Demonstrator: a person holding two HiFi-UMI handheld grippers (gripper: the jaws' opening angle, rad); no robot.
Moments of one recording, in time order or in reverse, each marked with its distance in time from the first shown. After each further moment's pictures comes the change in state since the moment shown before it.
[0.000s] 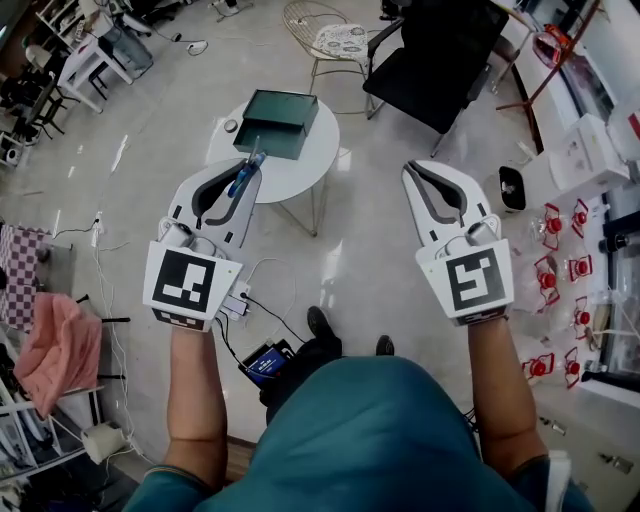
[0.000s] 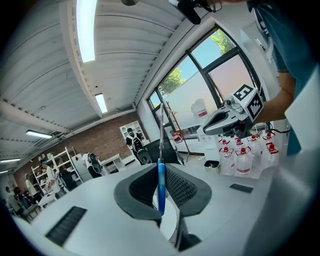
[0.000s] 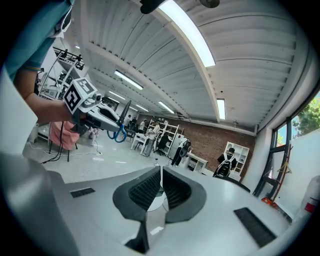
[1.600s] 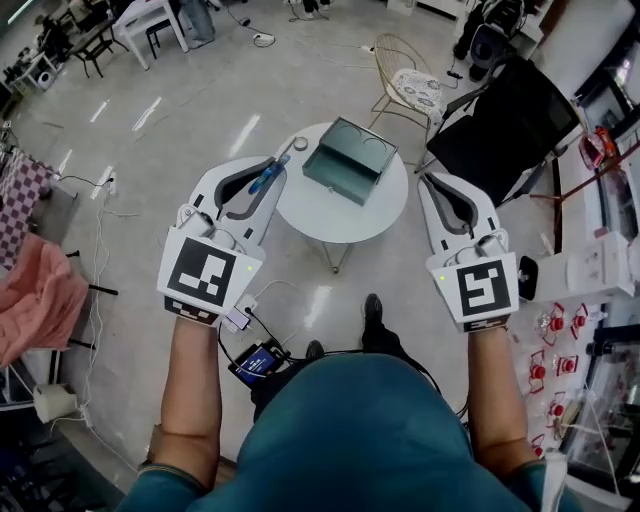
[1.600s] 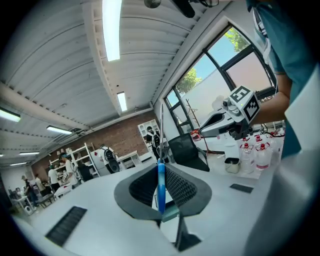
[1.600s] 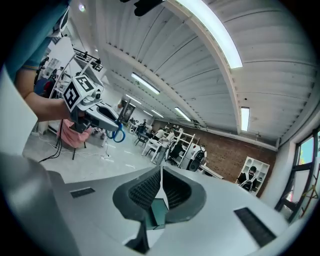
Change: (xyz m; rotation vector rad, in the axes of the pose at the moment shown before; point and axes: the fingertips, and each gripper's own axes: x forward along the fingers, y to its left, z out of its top) left arm -0.048 0.225 -0.112 -0.056 0.006 0.167; right arm 0.239 0.100 0.110 -0.109 -0.085 0.144
